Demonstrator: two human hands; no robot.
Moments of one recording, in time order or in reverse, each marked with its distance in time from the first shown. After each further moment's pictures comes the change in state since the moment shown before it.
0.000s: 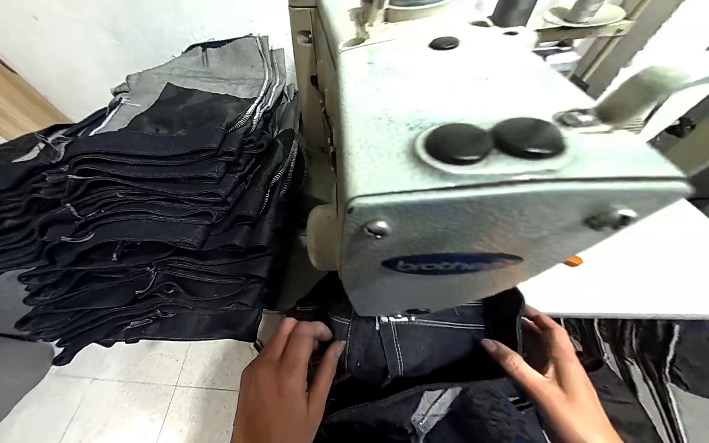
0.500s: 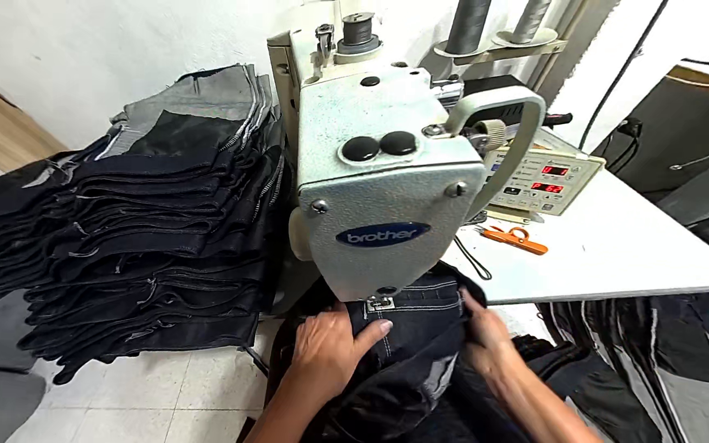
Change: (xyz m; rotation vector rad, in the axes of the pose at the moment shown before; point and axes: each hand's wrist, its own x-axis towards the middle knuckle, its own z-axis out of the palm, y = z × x) left_hand 0.053 0.038 0.030 0.133 -0.826 -0.320; right_hand 0.051 0.019 0.048 0.762 0.269 0.530
